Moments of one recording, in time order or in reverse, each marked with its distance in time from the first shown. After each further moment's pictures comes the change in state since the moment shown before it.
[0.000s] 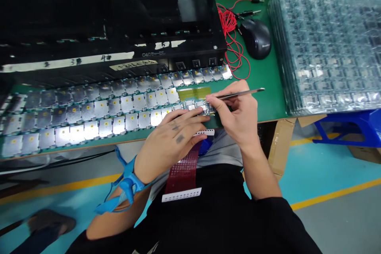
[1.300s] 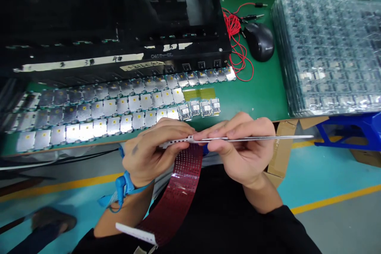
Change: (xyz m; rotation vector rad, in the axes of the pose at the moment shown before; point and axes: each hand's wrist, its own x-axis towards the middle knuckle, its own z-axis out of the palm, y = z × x) left_hand -0.012 0.004 -0.013 -0.510 0.316 -0.139; right_hand -0.034 -0.054 0.016 0.315 0.104 -0.147
